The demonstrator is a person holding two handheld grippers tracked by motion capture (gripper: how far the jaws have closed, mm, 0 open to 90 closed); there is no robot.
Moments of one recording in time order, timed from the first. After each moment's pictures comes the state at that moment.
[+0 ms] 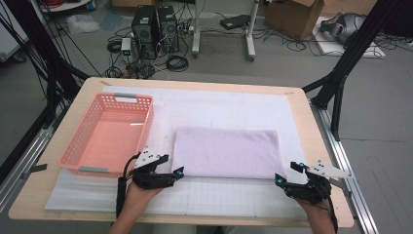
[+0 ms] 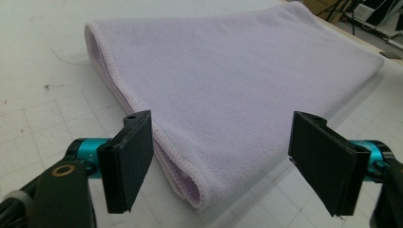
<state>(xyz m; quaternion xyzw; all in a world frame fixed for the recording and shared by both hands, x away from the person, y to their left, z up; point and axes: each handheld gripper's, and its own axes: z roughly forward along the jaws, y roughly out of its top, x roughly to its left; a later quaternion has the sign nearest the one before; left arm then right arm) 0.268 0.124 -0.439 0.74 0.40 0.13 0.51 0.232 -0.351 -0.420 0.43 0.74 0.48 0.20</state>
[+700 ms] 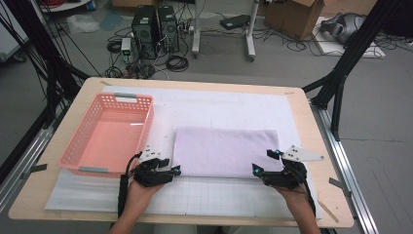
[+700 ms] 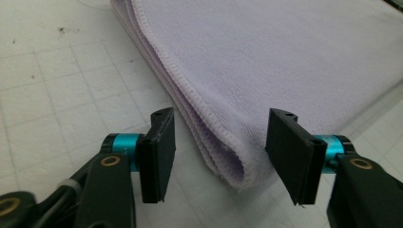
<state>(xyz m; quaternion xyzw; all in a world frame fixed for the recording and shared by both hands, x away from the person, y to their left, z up) 0.280 0.123 -0.452 0.76 0.45 0.12 0.46 0.269 -0.292 -0.403 0.37 0.77 0.49 0.17</state>
